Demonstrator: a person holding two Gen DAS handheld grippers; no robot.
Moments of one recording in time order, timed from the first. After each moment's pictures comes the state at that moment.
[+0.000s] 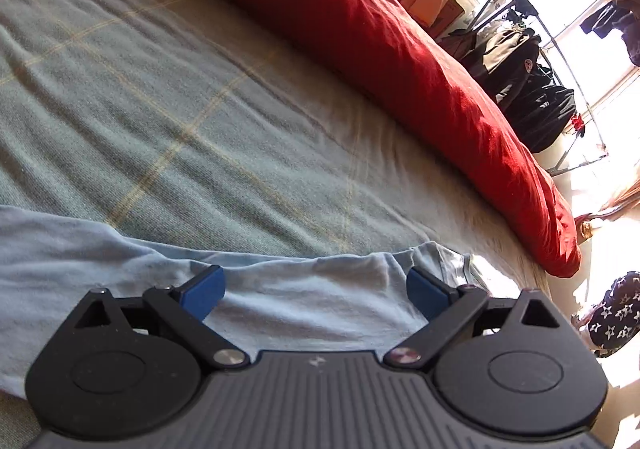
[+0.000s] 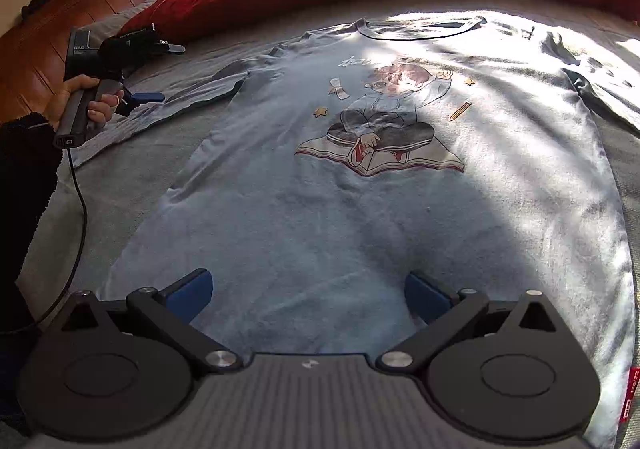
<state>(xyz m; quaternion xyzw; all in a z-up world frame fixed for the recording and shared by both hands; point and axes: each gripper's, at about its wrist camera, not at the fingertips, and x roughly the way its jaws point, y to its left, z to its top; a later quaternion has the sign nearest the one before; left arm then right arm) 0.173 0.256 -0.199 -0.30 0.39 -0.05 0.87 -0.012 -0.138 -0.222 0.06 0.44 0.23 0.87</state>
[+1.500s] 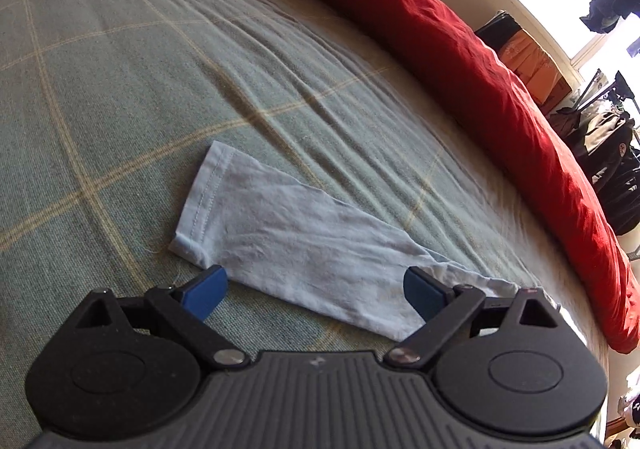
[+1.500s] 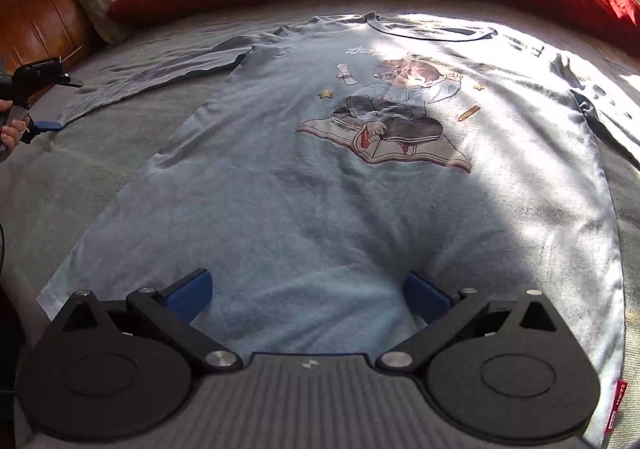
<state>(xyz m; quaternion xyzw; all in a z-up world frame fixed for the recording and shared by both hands) 0.039 0.369 -0.183 -0.32 0.37 0.13 0.86 -0.017 -0.123 -0.228 -0.01 0.45 0.21 0.87</state>
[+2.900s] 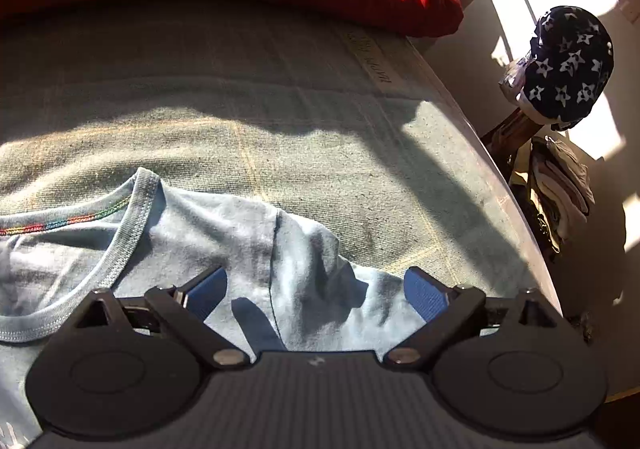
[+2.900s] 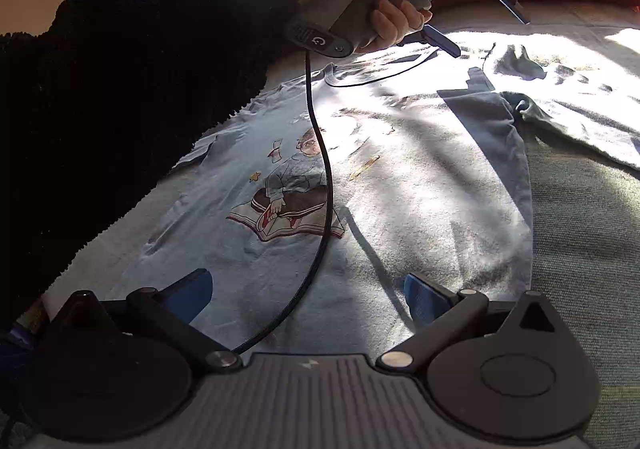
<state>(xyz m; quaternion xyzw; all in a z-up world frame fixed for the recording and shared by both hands) 0.291 -0.257 -0.189 -0.07 0.52 -0.30 0.80 0.034 -0.245 -0.229 0.13 0.40 0.29 0.86</state>
